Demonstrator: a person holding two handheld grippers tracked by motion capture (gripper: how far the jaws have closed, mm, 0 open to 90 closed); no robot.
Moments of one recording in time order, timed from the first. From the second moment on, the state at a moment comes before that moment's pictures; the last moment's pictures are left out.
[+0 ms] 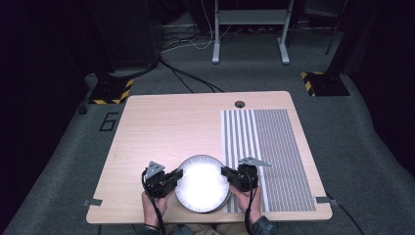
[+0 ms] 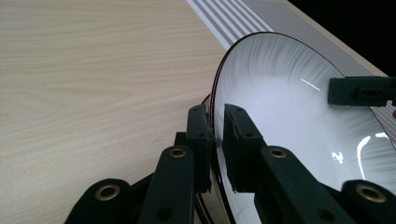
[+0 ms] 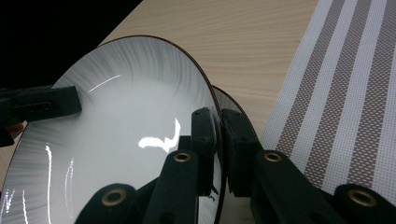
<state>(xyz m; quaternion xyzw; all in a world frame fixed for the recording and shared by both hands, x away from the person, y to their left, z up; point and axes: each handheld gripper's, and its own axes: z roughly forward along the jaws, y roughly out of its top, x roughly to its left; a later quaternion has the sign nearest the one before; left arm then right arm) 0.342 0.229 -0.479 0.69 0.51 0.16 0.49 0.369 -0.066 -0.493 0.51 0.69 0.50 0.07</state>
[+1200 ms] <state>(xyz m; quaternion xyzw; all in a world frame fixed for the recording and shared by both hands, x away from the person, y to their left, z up) 0.340 0.213 -0.449 0.69 0.48 0.18 0.51 0.353 -0.079 -0.451 0.48 0.70 0.52 0.15</state>
